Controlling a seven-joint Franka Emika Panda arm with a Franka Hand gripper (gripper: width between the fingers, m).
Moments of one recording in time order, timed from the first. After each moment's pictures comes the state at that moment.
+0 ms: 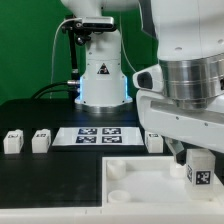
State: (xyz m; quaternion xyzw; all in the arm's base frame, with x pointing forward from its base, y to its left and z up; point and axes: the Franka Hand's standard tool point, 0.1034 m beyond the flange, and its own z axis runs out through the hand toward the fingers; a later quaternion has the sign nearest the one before) arm 0.625 0.120 0.067 -0.92 0.38 0.05 0.07
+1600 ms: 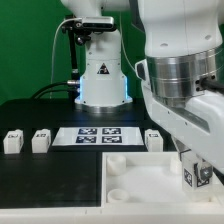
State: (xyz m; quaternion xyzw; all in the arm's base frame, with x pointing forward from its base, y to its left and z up) arm 0.633 0.104 0.074 -0.75 0.65 0.09 0.05
